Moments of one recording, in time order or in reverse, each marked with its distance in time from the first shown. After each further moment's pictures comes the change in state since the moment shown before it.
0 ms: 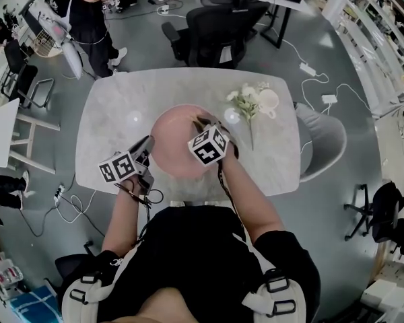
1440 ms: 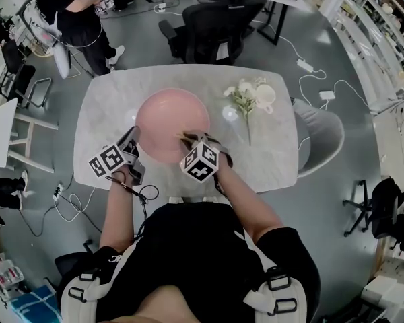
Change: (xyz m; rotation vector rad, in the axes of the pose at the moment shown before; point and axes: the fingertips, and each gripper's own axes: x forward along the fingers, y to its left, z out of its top) left arm -0.014 0.020 0.039 -0.032 -0.118 0.071; right arm -0.018 0.077 -0.016 -0.165 0.004 0.154
